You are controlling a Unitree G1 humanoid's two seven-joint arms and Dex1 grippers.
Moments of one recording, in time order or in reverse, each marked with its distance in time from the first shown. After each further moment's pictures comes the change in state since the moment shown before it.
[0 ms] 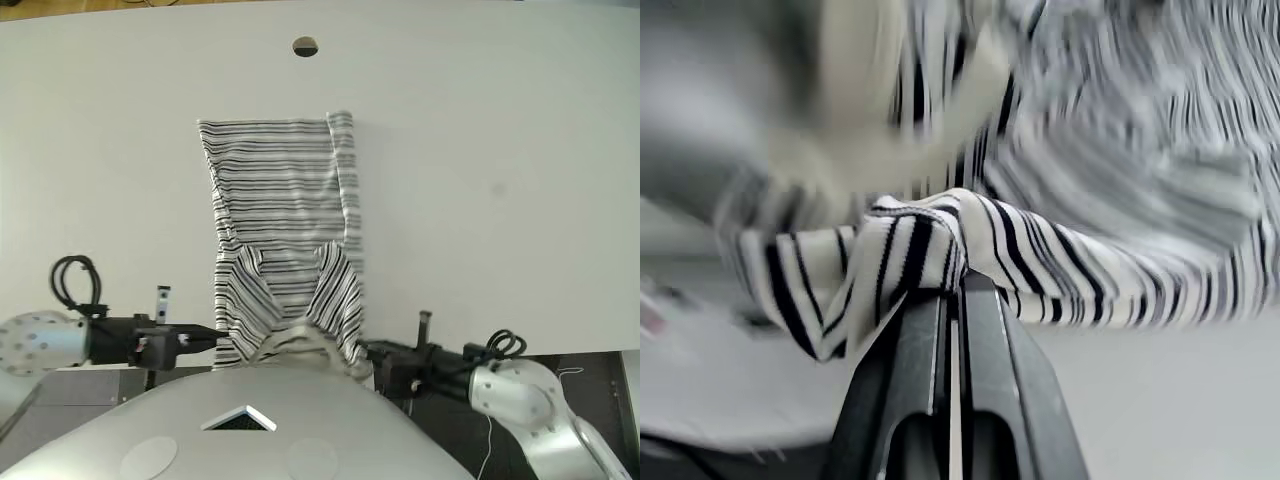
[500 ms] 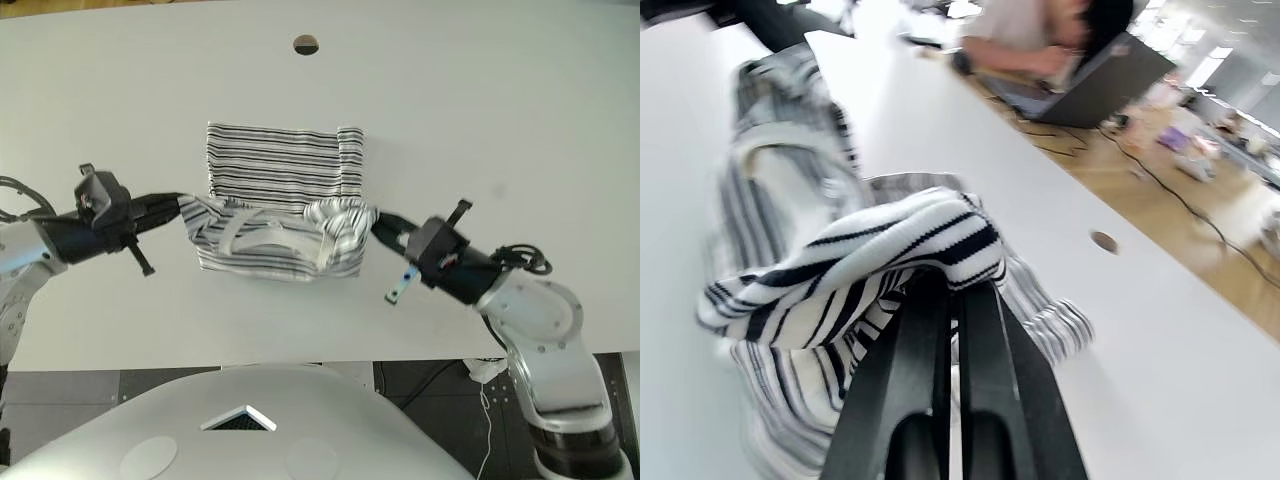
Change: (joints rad) left arm -0.539 -0.257 0.034 0.246 -0.147 0.493 0.366; right arm -0.650 0.253 -0.042 0.100 0.319 0.448 -0.247
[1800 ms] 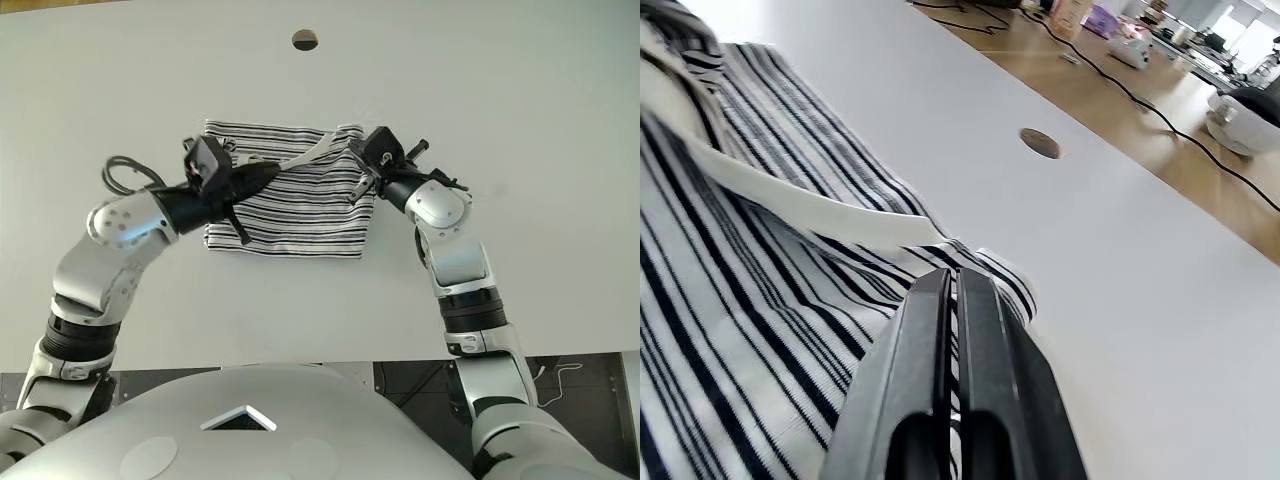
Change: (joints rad) left arm -0.185 -0.358 -0.311 0.042 0.159 0.063 0.125; right arm -0.497 0.299 0.252 0.697 -0.378 -0.048 -0.124
